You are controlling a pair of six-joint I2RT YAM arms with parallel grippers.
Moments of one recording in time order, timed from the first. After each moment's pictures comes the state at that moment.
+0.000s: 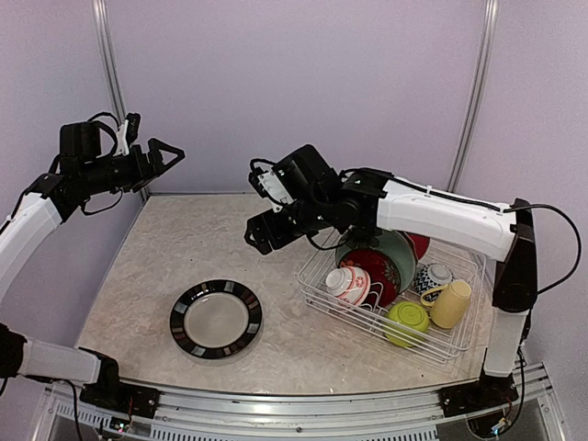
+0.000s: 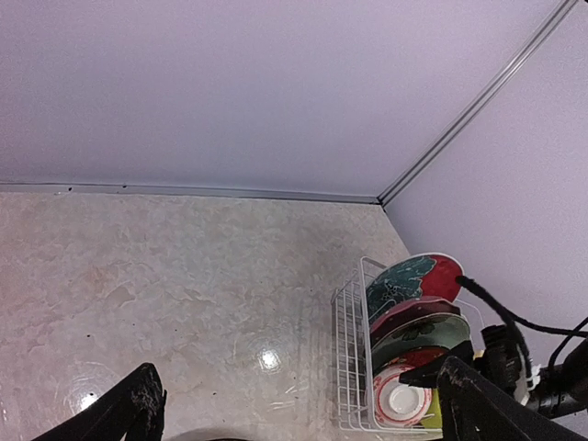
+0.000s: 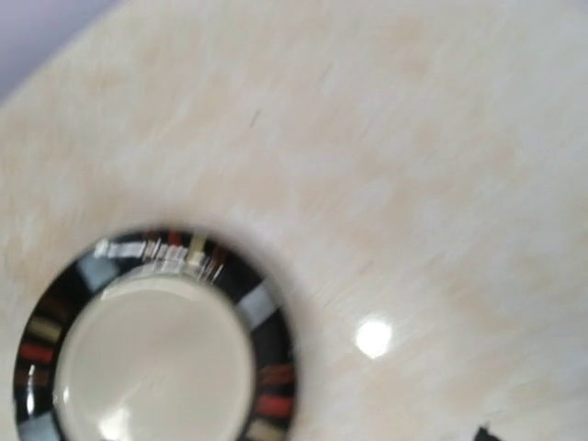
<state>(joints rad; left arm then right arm) -0.16 1.18 1.25 -0.37 0.48 -0.42 1.05 1.94 1.86 -0.59 0.08 0.26</state>
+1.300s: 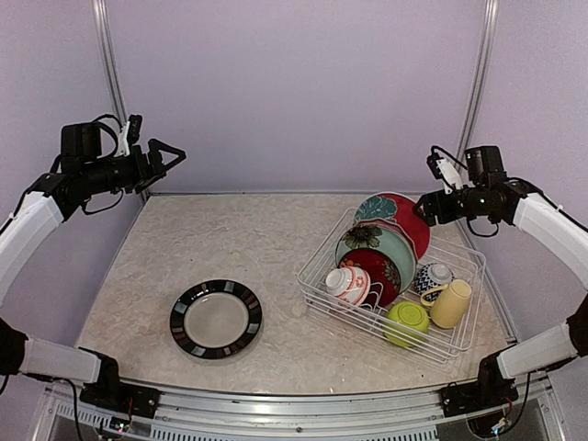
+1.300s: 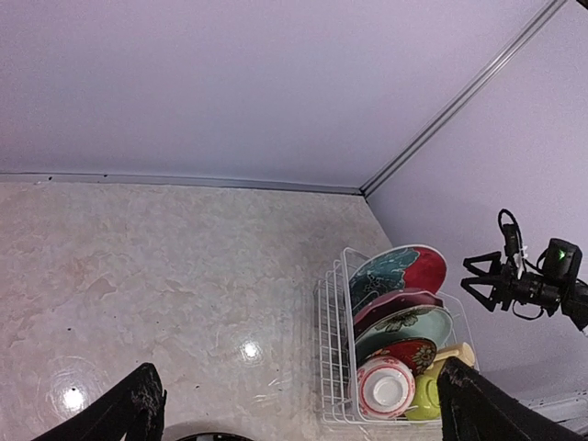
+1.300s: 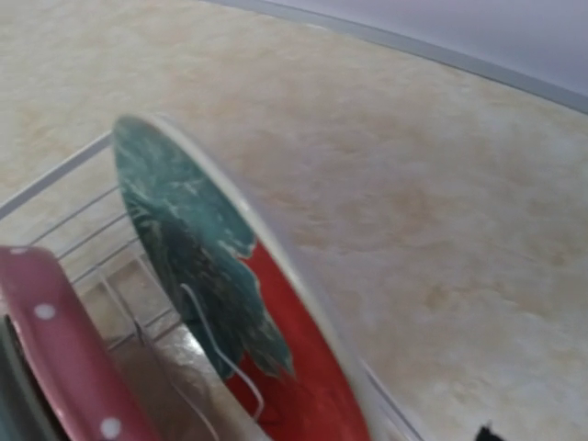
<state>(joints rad) -0.14 1.20 1.25 -0.37 0.55 -0.44 0.21 1.28 1.17 -0.54 -0.14 -0.11</state>
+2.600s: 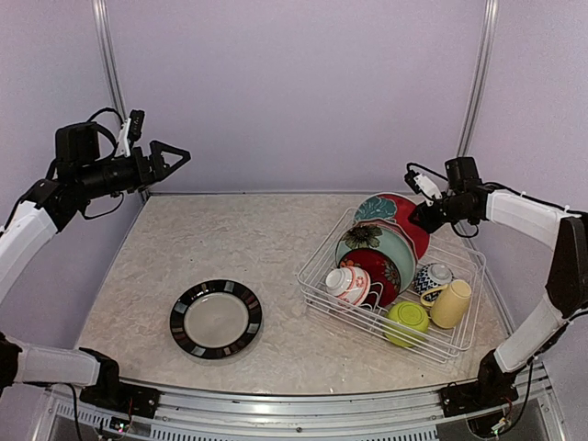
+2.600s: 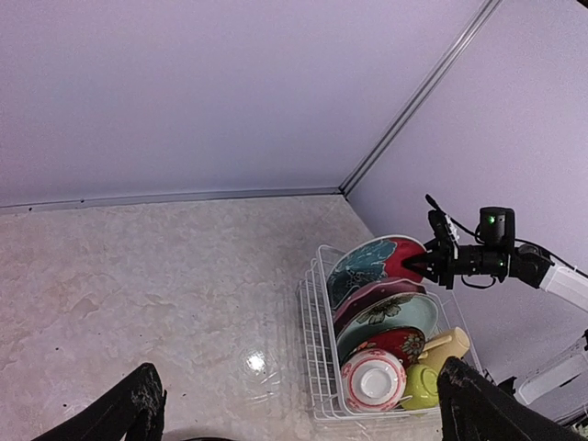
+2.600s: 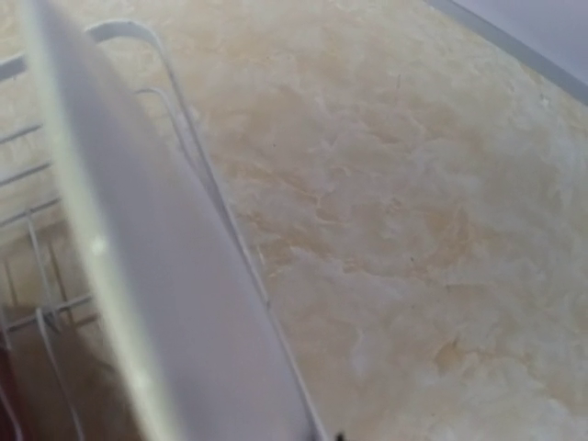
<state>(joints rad) -0.24 1.12 1.22 -0.34 0.51 -0.40 0.17 1.54 1.17 -0.38 -0.26 -0.38</state>
